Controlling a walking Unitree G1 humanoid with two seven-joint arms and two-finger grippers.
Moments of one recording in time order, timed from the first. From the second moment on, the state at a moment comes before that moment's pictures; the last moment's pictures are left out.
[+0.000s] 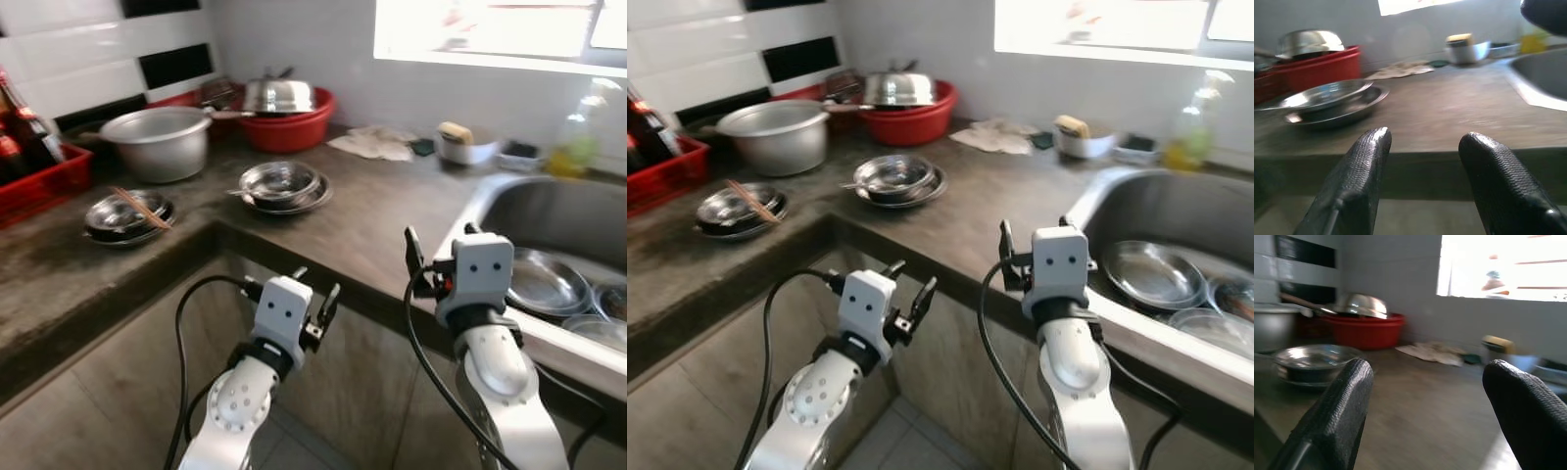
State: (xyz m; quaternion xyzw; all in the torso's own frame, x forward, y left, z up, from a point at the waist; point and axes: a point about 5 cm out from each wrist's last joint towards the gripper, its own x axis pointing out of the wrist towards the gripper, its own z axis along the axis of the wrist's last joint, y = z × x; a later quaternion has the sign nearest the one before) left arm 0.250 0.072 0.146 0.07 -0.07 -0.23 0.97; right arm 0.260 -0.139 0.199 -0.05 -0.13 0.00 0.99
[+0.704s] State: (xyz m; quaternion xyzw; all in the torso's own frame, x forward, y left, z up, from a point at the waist) left arm 0.256 0.085 0.146 0.08 -0.06 -0.20 0.98; right arm 0.265 -0.132 0.208 -0.06 -0.15 0.03 0.99
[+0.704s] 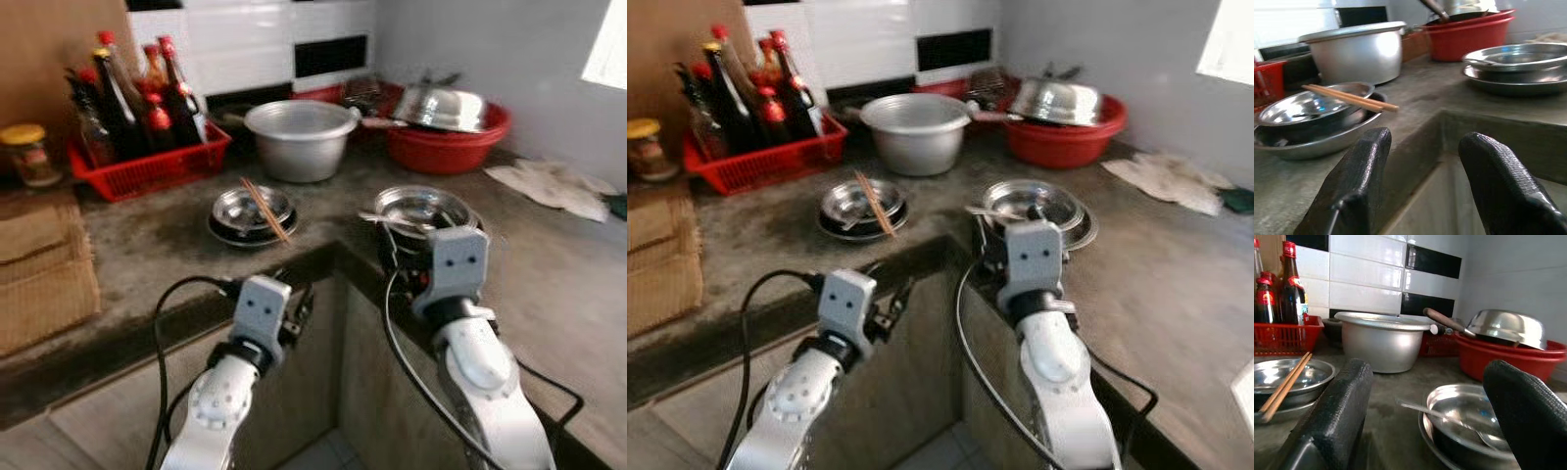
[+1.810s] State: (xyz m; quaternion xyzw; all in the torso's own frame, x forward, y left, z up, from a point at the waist) left arm 0.228 0.065 0.140 0.01 -0.06 -0.26 0.96; right arm 0.360 -0.125 0.213 -0.22 -0.06 0.15 0.96
